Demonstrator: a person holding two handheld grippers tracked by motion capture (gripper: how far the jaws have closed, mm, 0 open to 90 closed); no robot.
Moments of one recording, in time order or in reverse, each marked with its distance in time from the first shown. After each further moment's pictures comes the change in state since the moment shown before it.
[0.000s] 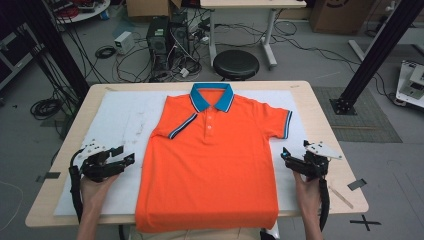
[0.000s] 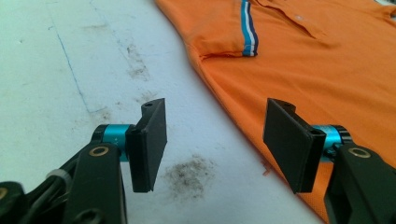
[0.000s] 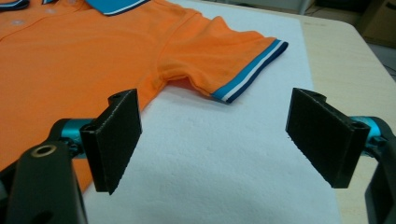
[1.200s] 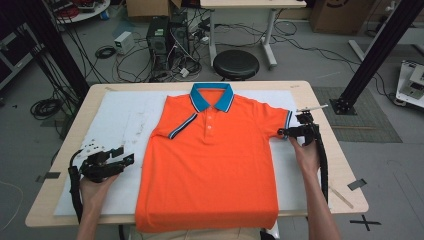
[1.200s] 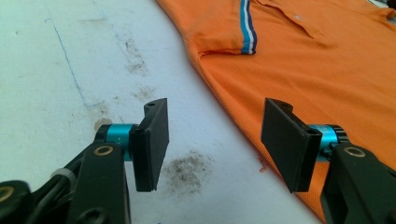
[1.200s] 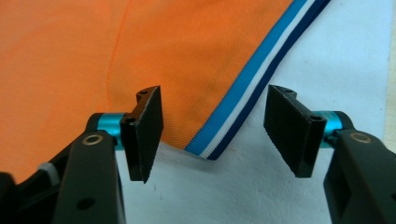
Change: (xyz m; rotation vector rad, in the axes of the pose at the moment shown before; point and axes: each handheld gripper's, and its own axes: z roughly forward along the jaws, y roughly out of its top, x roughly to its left) left arm 0.002 0.000 -0.001 0.013 -0.014 -0.035; right arm -0.049 0.069 0.102 0.509 0.179 0.194
